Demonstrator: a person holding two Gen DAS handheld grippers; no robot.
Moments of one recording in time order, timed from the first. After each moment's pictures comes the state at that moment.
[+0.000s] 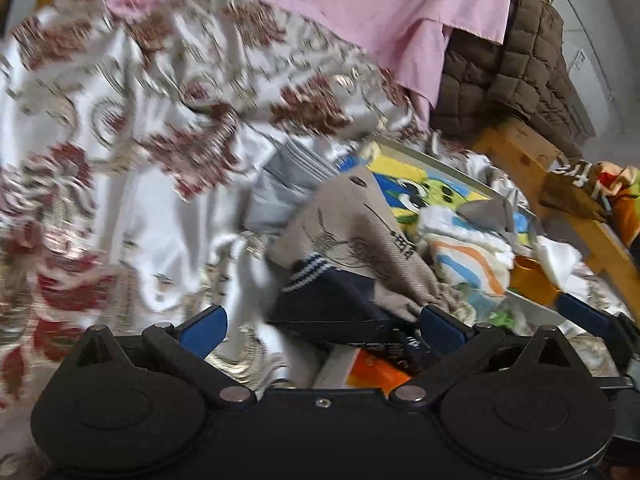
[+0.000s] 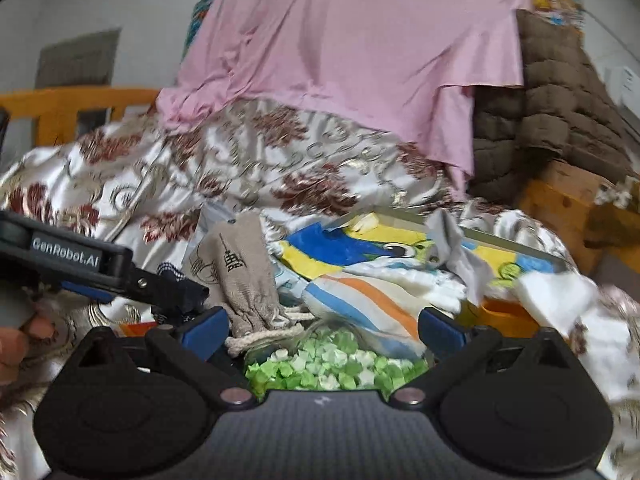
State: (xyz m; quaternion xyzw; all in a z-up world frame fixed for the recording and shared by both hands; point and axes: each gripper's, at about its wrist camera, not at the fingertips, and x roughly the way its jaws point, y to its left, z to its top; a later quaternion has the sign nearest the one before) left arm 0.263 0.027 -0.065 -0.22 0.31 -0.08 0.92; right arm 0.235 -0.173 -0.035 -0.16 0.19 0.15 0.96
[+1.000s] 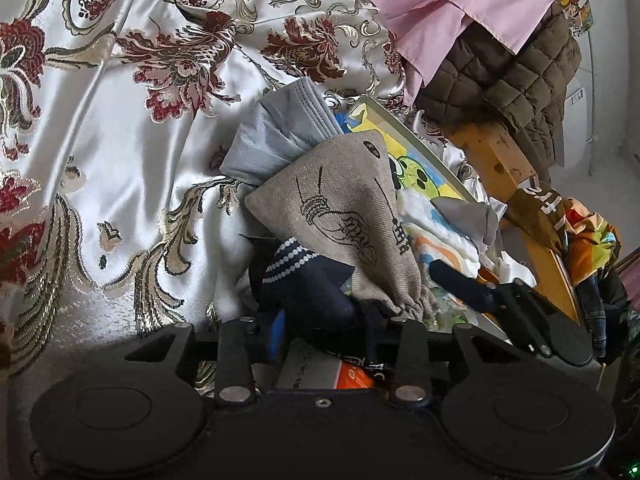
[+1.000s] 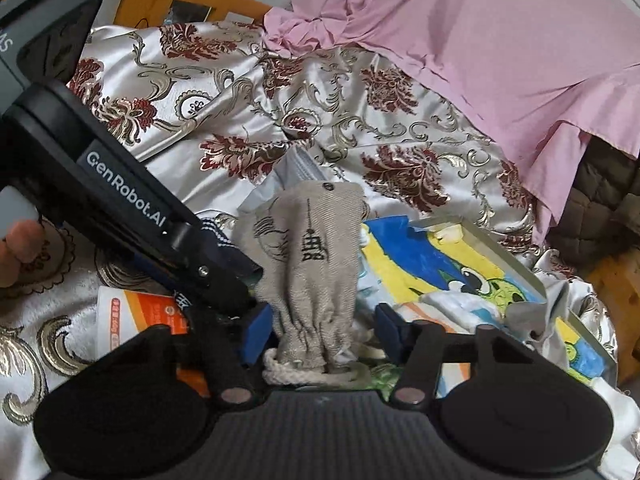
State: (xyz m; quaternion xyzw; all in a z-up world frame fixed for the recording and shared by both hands) left arm 0.302 0.051 -0.099 -0.35 0.37 -0.16 0.85; right arm 0.279 -0.103 -0.065 -0.32 0.23 0.23 0.89
